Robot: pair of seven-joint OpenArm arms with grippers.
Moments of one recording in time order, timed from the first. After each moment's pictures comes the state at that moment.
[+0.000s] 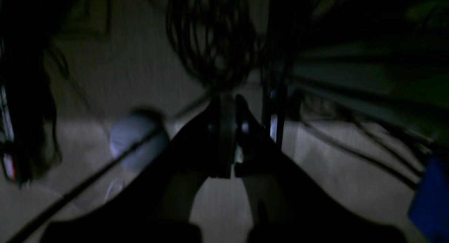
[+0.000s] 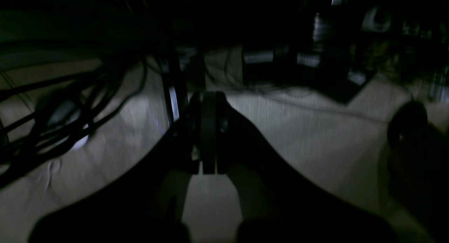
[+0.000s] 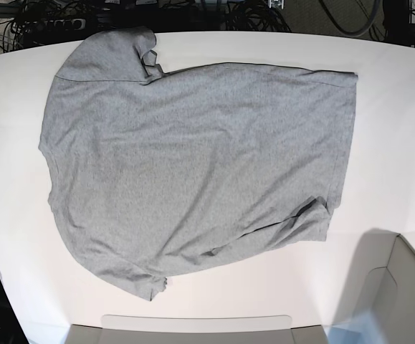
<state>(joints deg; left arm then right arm) 16.9 -0.7 -4.1 1.5 1.7 3.7 -39.0 -19.5 3.0 -6.5 2.8 8.4 6.2 40.7</state>
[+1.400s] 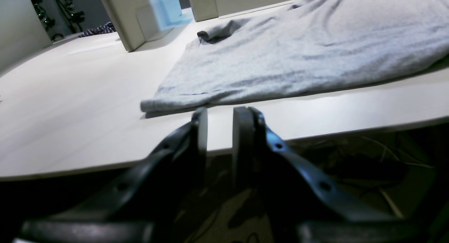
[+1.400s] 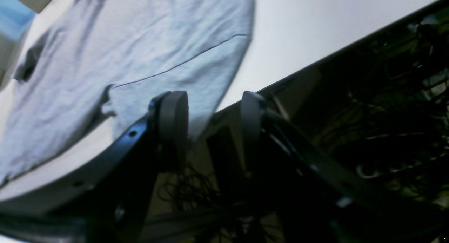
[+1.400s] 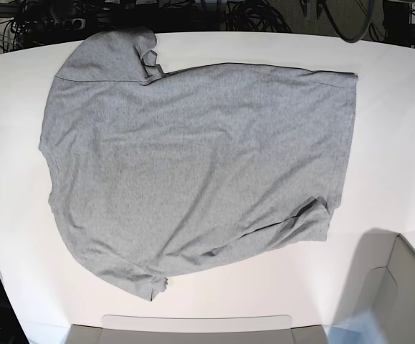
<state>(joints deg) 52.4 -2.6 -7.5 60.6 1.8 4.0 -75.3 -72.8 38.0 -7.1 98.6 58.2 6.2 45.7</state>
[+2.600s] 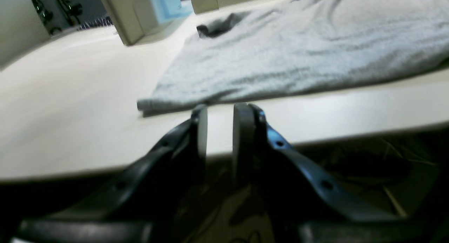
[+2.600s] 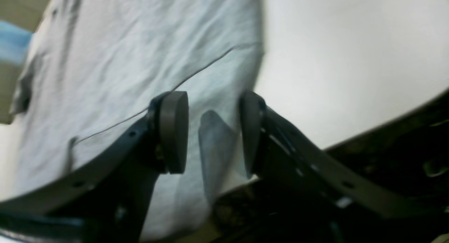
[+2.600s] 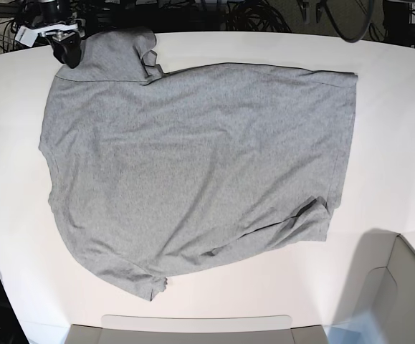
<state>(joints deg) 52.0 -2.6 -7.5 63.5 1.8 4.3 -72.9 -48.0 32.6 -9.9 87.3 68.5 13.0 25.1</state>
